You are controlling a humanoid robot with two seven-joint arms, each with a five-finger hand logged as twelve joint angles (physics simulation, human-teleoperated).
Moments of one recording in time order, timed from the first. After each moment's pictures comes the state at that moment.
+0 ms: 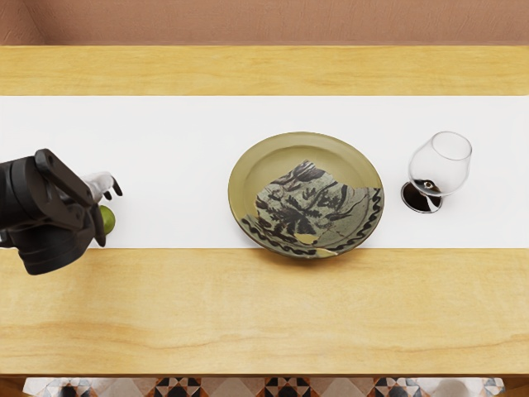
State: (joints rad) left arm -1.85 0.07 1.36 -1.60 -0.31 0.61 0.02; right arm -0.07 0.00 -0.10 0.23 0.07 0.01 -0.12
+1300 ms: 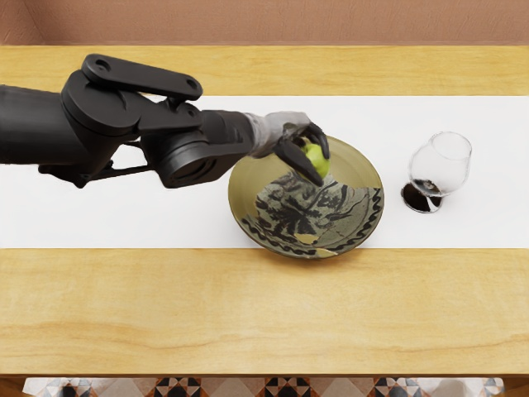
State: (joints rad) left arm -1.79 0.10 0.54 -1.25 -0.23 0.14 0.04; right arm -0.07 0.00 -0.10 0.23 0.07 0.01 -0.12
